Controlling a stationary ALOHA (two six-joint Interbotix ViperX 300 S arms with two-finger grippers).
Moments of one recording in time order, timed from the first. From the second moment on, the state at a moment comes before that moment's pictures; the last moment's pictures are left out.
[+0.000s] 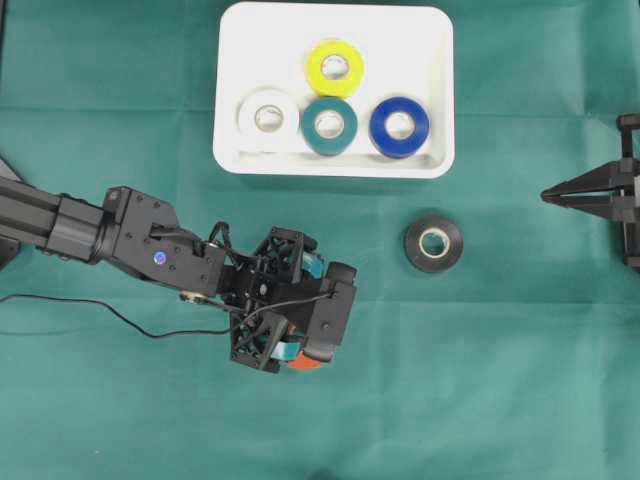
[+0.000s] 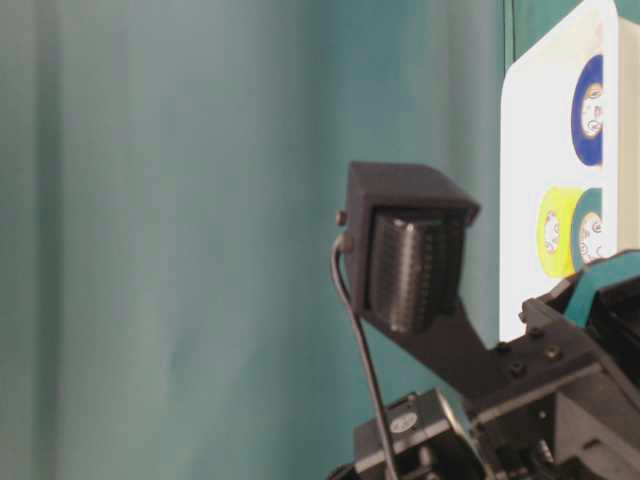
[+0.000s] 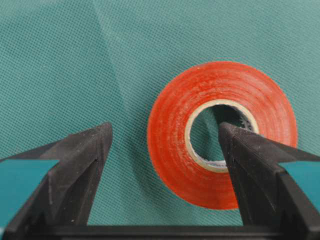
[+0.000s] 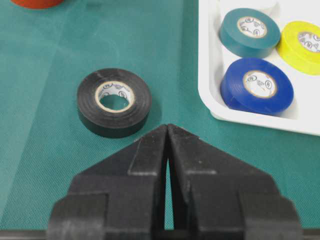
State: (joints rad) left arm -0.23 0.28 0.42 -0.03 0.27 0.10; right arm -0.03 -1.16 1.46 -0.05 0.08 0.03
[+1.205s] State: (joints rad) left arm -0.23 0.09 0.43 -0.02 0.52 0.10; right arm -0.03 -1.16 1.46 -0.05 0.08 0.03
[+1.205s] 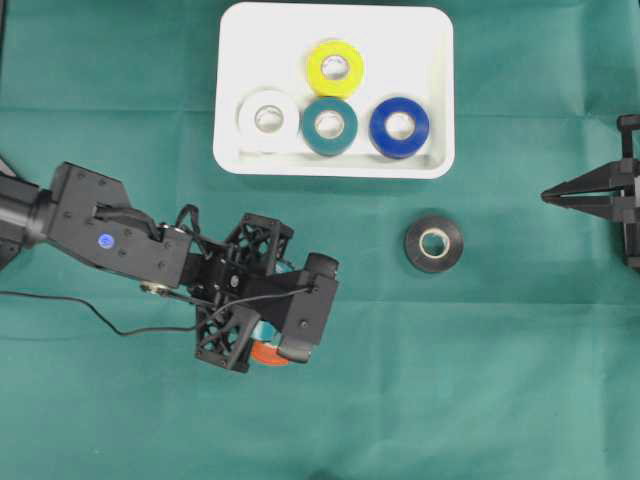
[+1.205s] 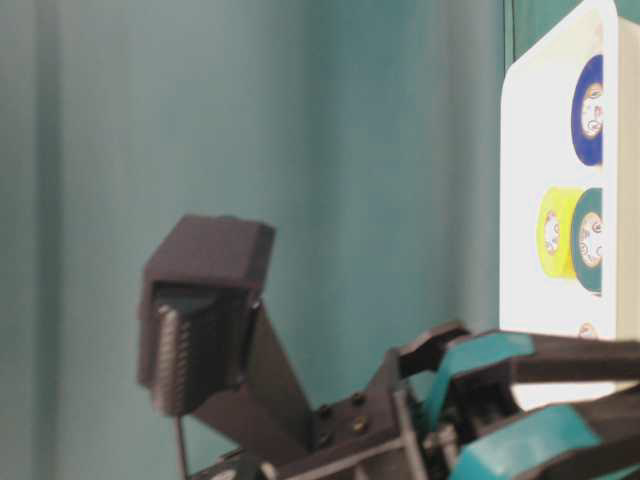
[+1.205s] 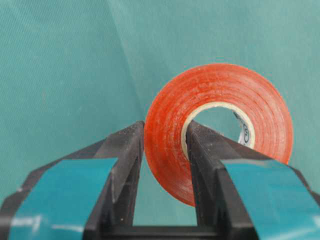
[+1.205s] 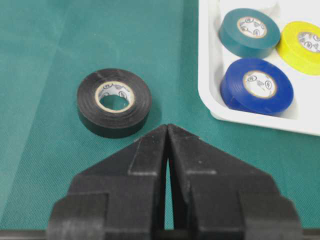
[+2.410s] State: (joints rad) left arm 0.33 -0.02 0.51 -0.02 0.44 0.34; right arm -0.03 -1.16 1.46 -0.05 0.08 0.03
